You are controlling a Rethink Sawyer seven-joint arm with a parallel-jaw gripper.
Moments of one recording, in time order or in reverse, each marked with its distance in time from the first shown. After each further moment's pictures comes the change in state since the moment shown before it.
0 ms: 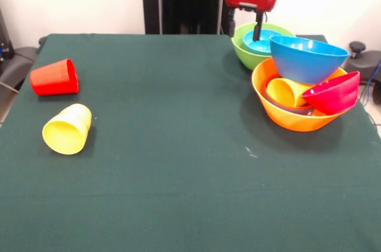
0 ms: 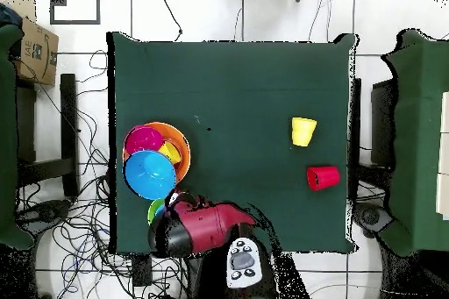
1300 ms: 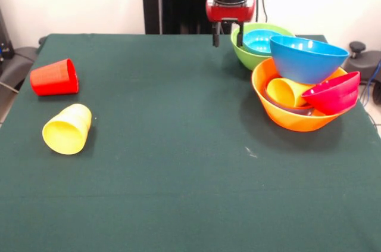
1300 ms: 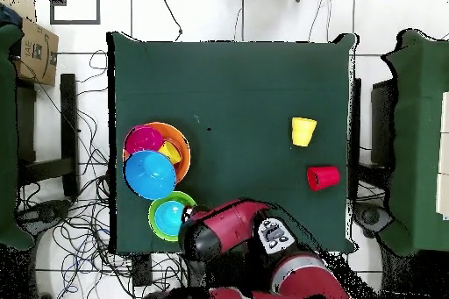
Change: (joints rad) arm -0.213 0.160 0.152 -0.002 -0.328 0.008 0.000
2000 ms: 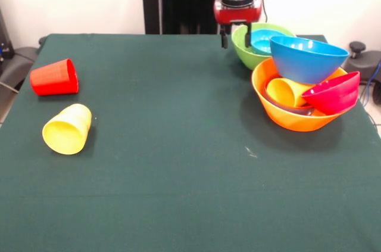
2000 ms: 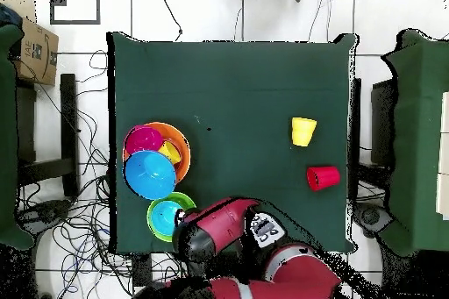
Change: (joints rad) arm 0.017 0.018 0.048 0.000 -0.041 0.000 0.000
